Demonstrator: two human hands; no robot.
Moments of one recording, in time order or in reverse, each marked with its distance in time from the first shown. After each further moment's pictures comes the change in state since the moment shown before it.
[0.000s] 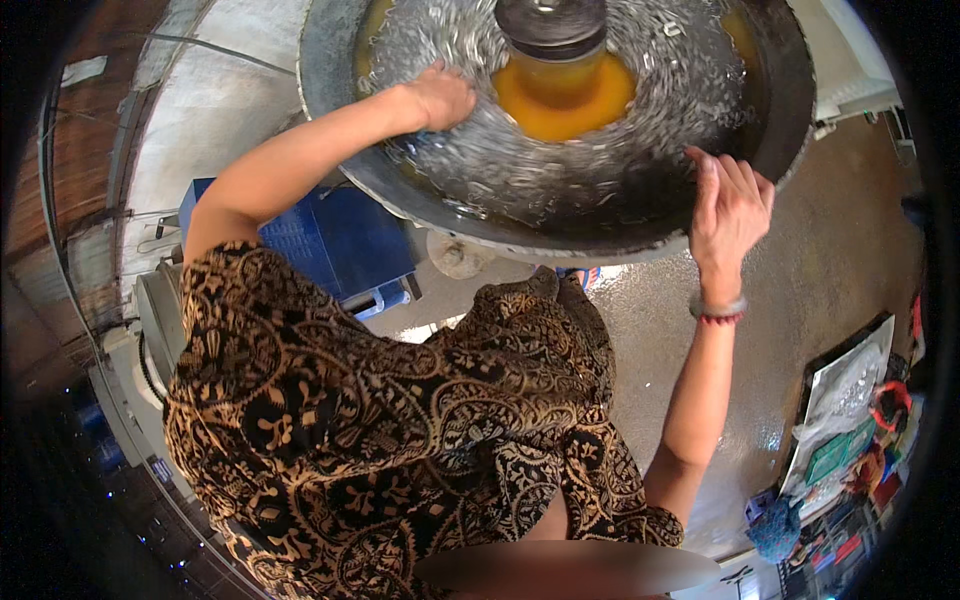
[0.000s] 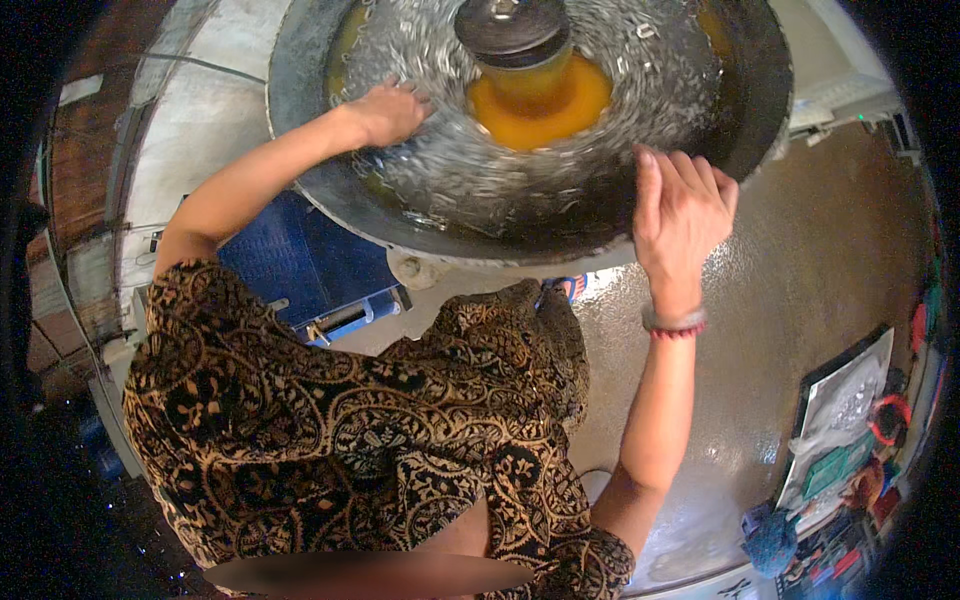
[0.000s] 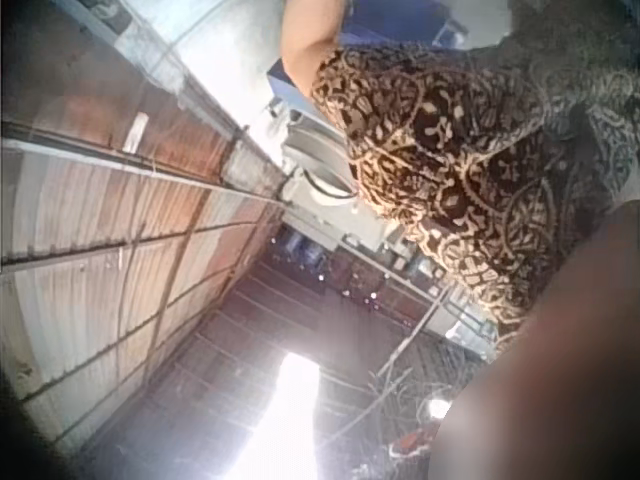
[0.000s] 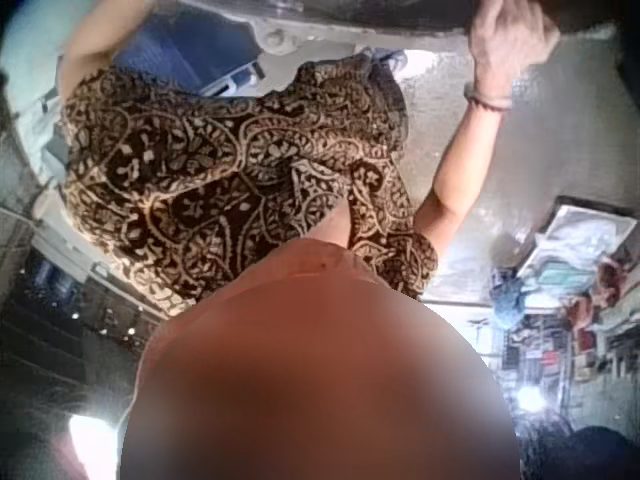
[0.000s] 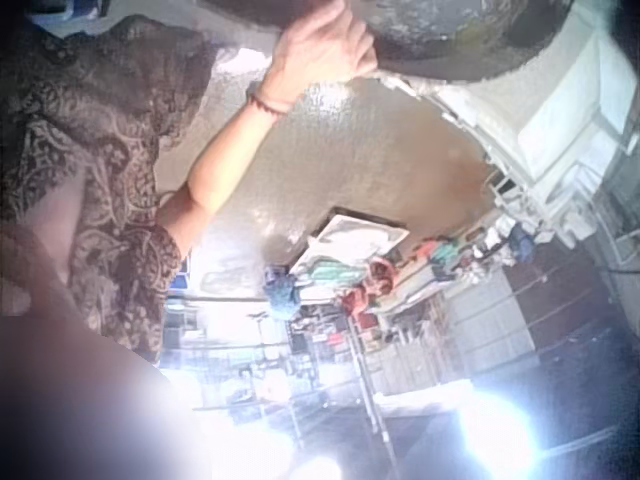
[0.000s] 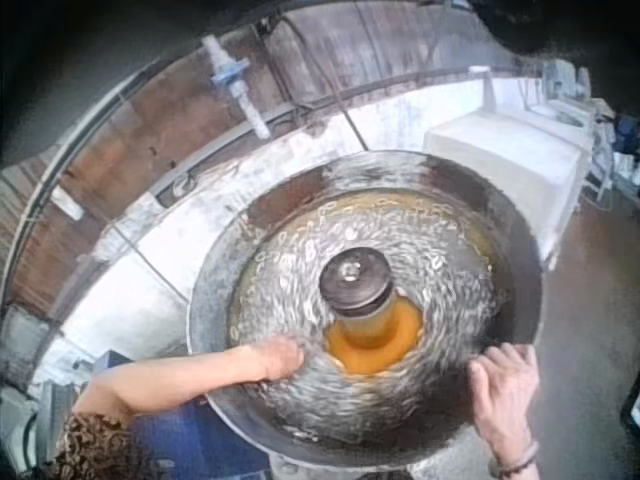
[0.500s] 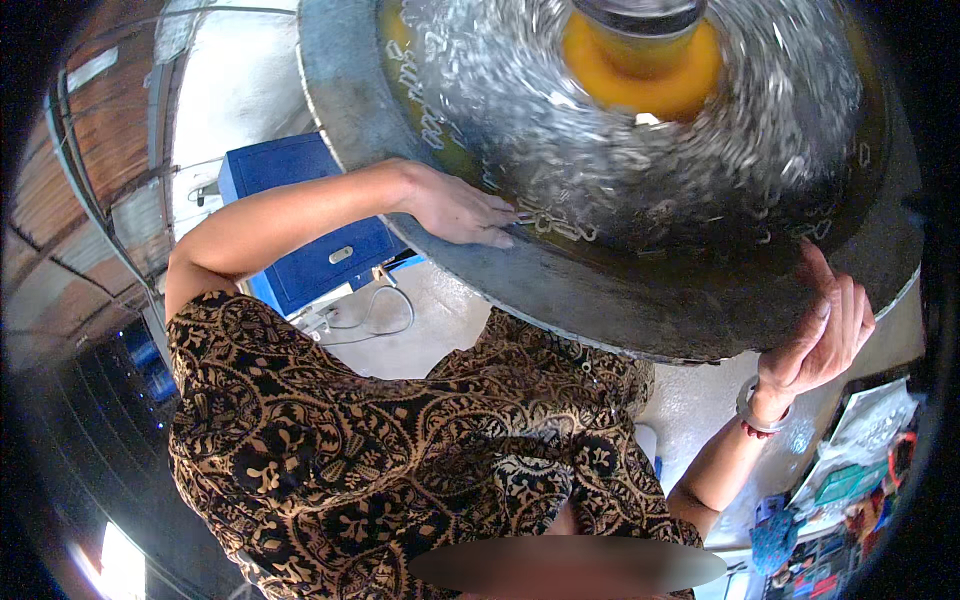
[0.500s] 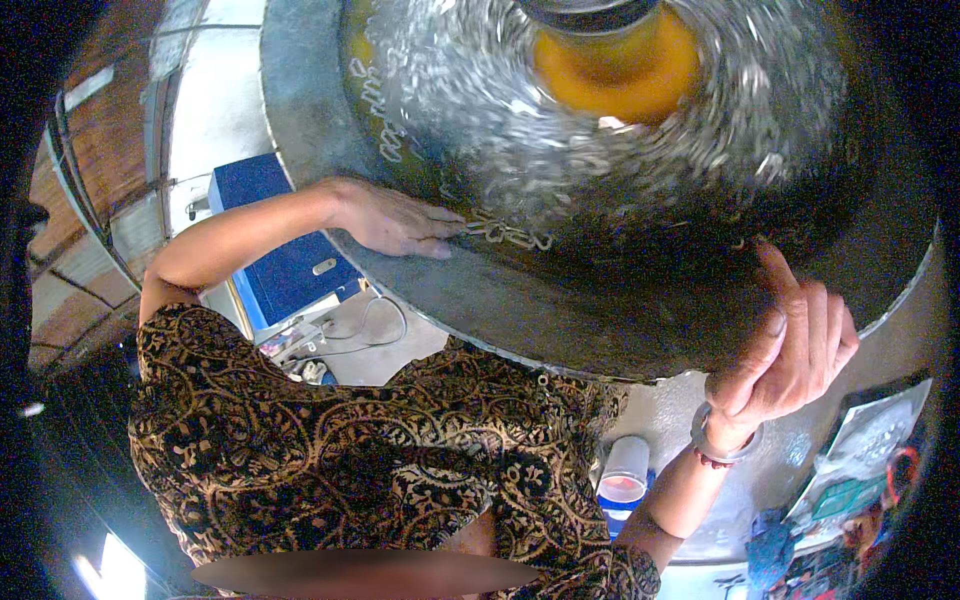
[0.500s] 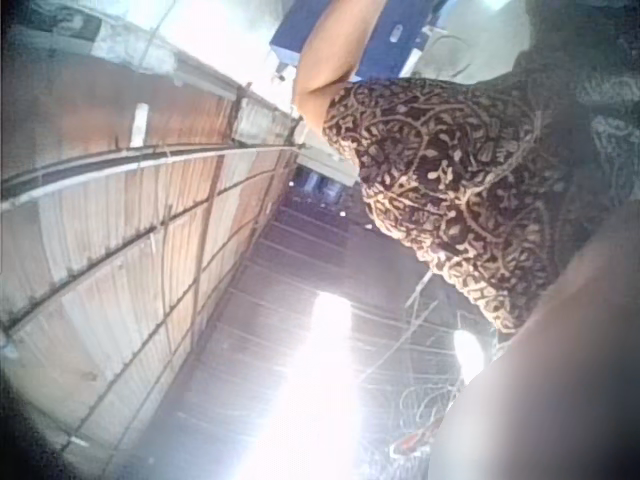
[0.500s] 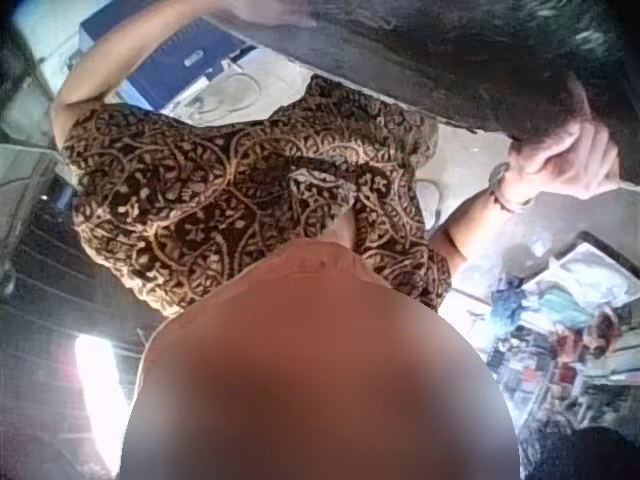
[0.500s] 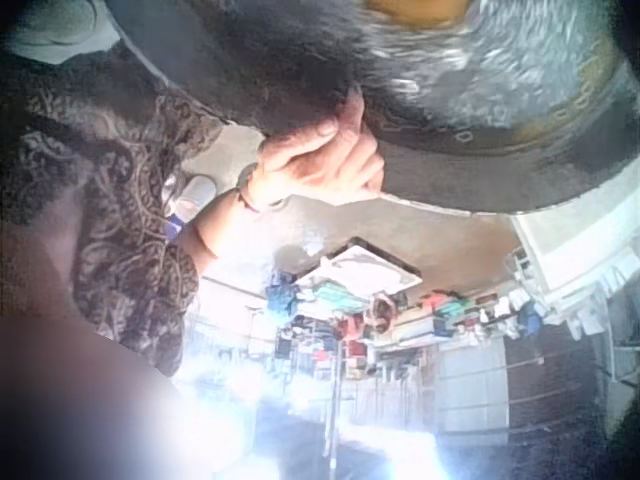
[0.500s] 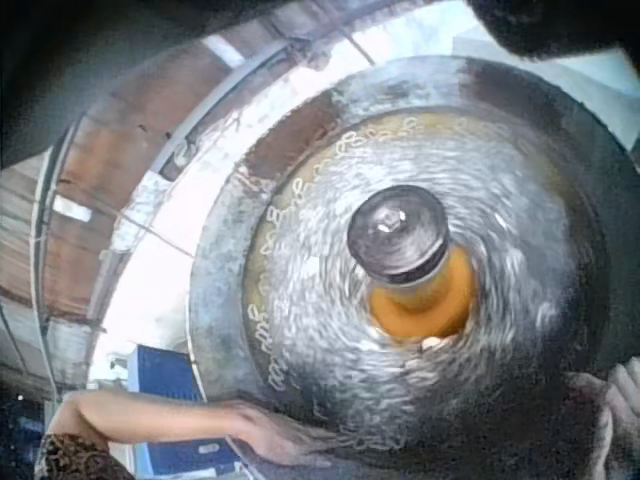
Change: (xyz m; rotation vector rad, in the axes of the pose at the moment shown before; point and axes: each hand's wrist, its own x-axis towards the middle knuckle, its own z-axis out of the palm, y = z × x) left_hand -0.074 0.067 -0.018 -0.961 -0.748 0.398; right_hand -0.020 0.007 -0.061 0.108 -0.082 0.047
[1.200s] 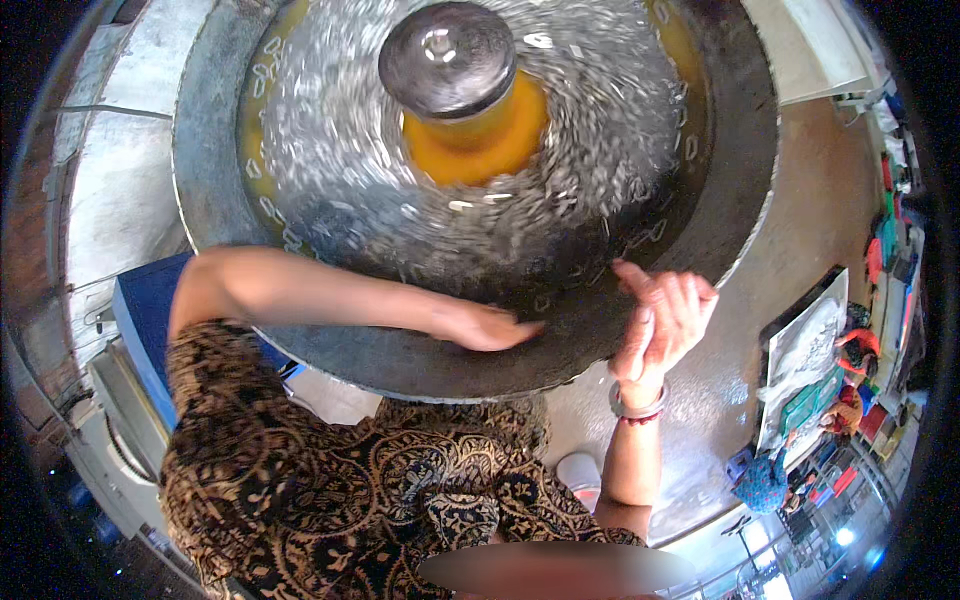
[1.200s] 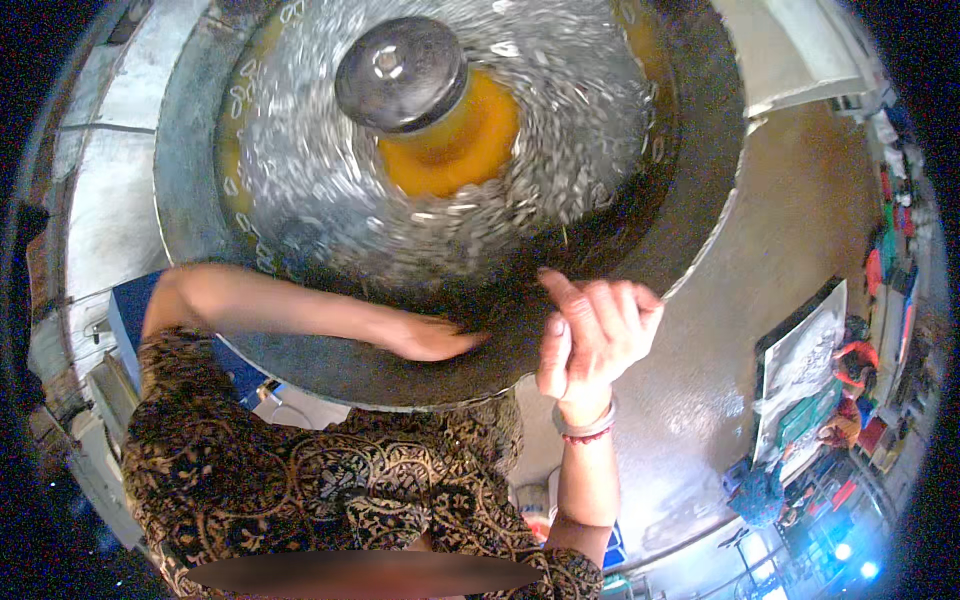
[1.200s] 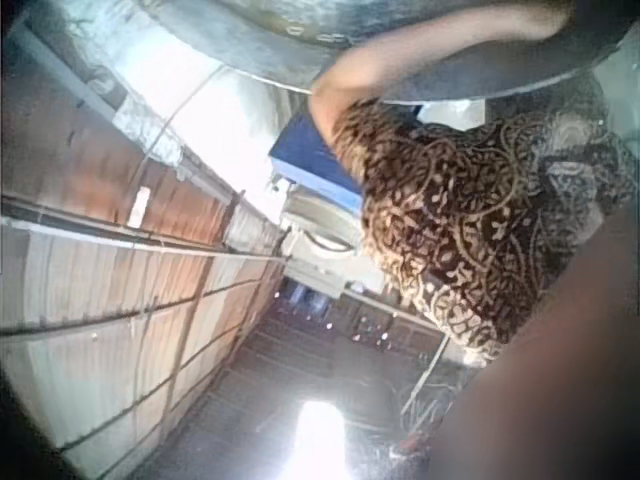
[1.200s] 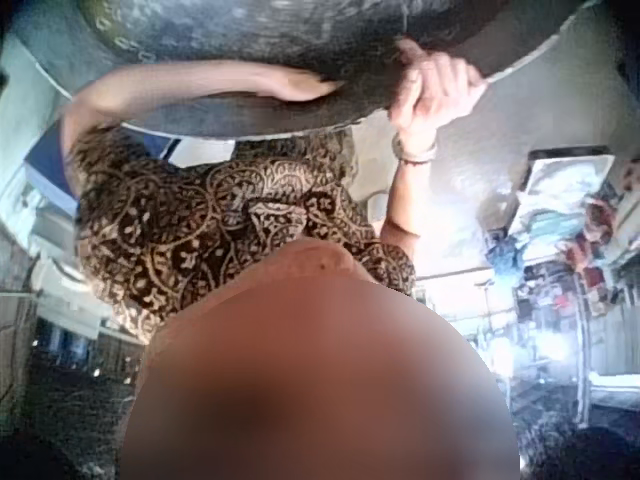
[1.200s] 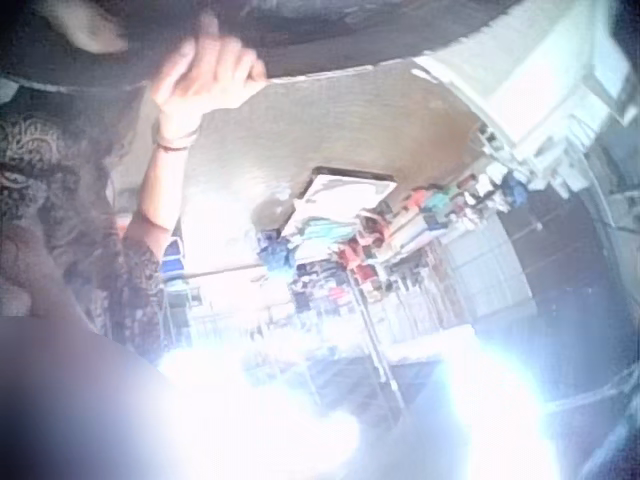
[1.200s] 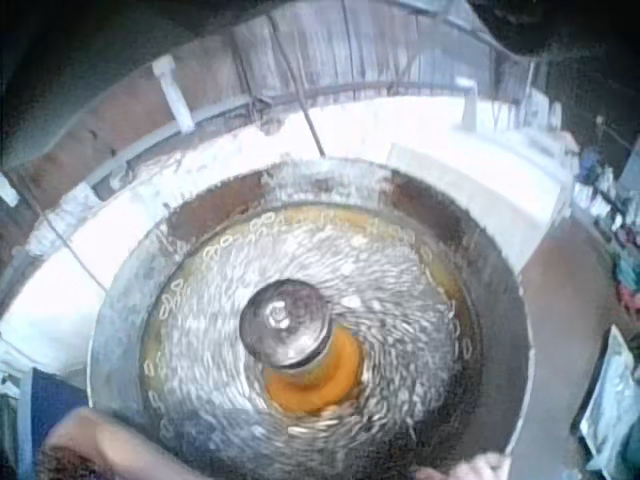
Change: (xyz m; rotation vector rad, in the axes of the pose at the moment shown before) left_hand 0.114 0.099 -0.036 -0.117 -0.039 0.317; right_hand -0.005 -0.016 0.002 0.062 0.062 0.075
